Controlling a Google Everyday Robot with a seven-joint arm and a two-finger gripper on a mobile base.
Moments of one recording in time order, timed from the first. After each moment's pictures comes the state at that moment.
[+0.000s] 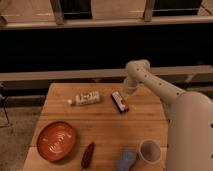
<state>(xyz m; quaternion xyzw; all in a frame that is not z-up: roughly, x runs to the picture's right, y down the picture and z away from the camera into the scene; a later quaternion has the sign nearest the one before) 0.131 0.107 0.924 -0.34 -0.17 -0.17 0.91</state>
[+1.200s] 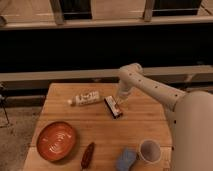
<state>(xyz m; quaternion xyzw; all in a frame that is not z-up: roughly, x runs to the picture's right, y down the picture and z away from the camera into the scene) 0.090 0.128 0.902 -0.31 -0.19 -0.27 0.89</state>
